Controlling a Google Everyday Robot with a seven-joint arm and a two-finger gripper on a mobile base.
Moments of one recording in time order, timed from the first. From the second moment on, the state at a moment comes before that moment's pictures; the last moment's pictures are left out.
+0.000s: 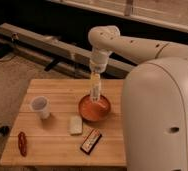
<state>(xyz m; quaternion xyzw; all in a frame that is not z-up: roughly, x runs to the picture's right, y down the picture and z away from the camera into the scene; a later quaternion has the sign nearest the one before) 0.016 -0.030 0.769 -0.34 -0.06 0.08 0.93</state>
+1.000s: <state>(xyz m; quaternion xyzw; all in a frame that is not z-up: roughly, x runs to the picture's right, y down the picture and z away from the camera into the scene) 0.000 0.019 0.777 -0.40 -0.04 0.06 0.91</state>
